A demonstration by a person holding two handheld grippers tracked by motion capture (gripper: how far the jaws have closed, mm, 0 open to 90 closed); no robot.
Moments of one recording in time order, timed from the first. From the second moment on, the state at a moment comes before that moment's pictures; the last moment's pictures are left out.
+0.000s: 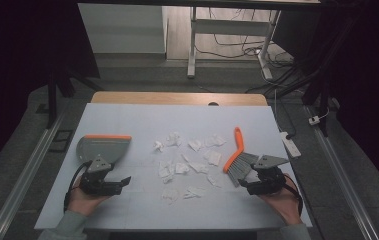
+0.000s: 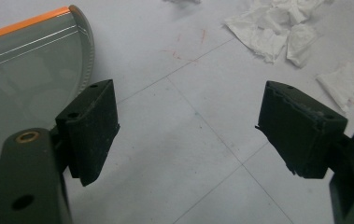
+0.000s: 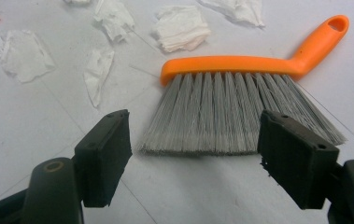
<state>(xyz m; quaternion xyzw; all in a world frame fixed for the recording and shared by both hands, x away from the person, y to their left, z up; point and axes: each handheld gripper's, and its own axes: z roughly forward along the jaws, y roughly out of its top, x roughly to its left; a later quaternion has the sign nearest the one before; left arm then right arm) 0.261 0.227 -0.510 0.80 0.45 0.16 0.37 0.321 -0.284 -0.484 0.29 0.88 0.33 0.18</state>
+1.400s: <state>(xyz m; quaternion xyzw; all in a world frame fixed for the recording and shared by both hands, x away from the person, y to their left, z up) 0.263 0.225 -0.509 0.80 0.44 0.17 0.37 0.320 -0.268 -0.473 0.32 0.86 0.36 0.18</state>
